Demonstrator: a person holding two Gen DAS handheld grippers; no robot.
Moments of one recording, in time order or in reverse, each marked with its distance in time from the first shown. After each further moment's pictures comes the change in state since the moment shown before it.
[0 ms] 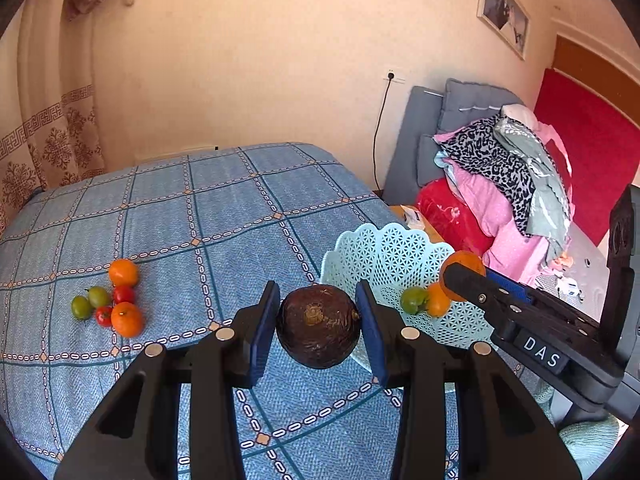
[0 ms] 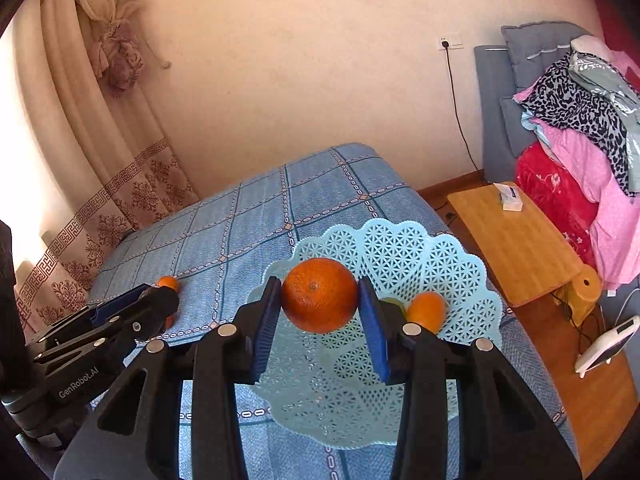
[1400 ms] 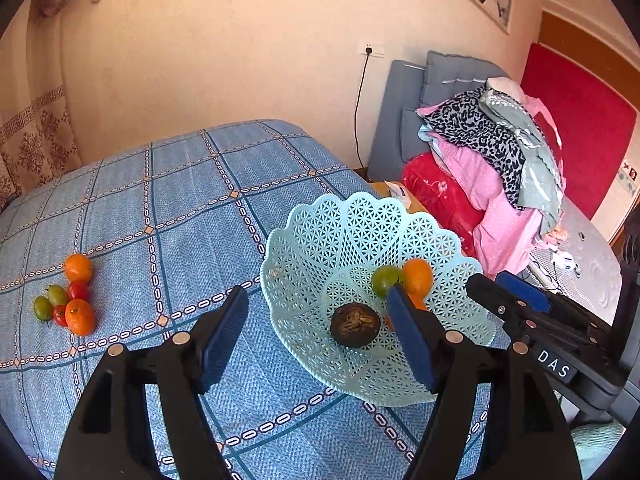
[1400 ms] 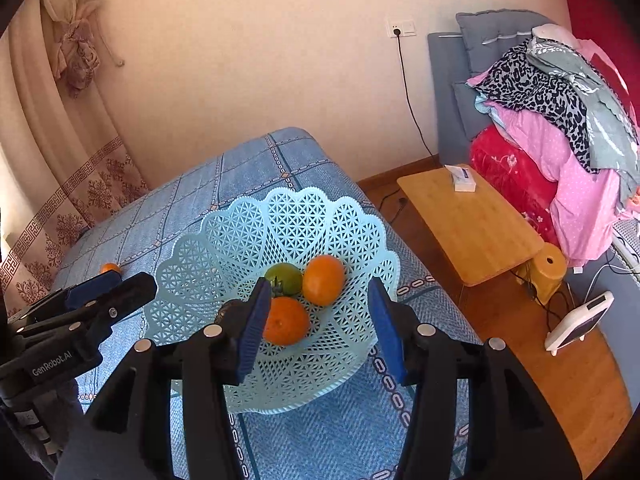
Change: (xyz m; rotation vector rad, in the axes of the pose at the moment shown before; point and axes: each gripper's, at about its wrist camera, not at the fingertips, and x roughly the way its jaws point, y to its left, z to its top) left arm 0.036 -0.028 -0.010 0.052 0.056 -0.027; right arm -0.007 -0.060 -0.026 0.044 0.011 -0.133
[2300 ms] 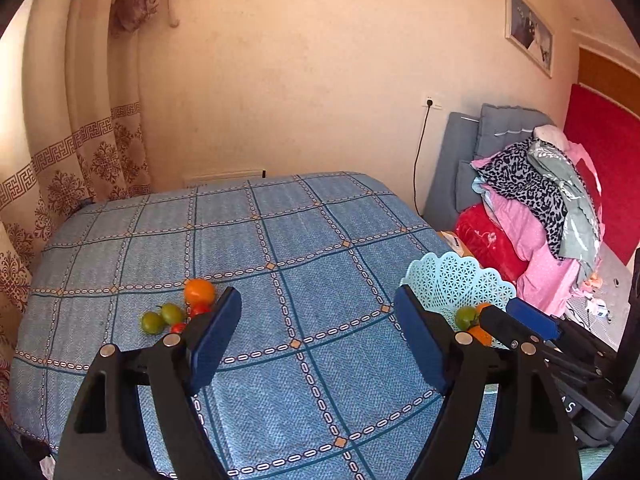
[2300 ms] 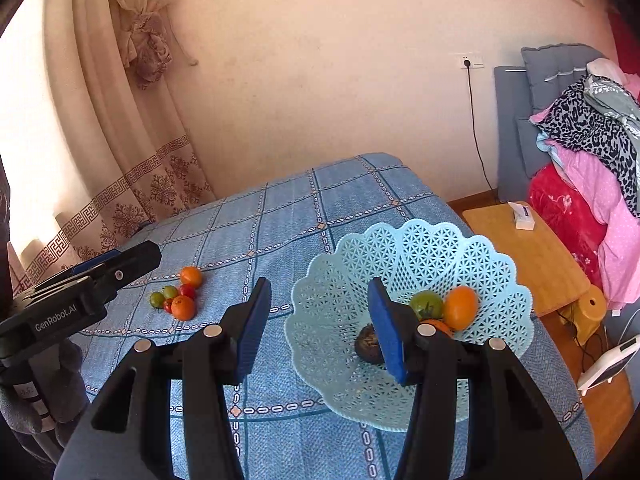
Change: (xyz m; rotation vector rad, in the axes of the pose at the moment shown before) left arm -0.084 0.089 0.006 -0.097 -0.152 0.192; right arm -0.015 0.107 0.006 -0.120 -0.065 0.188
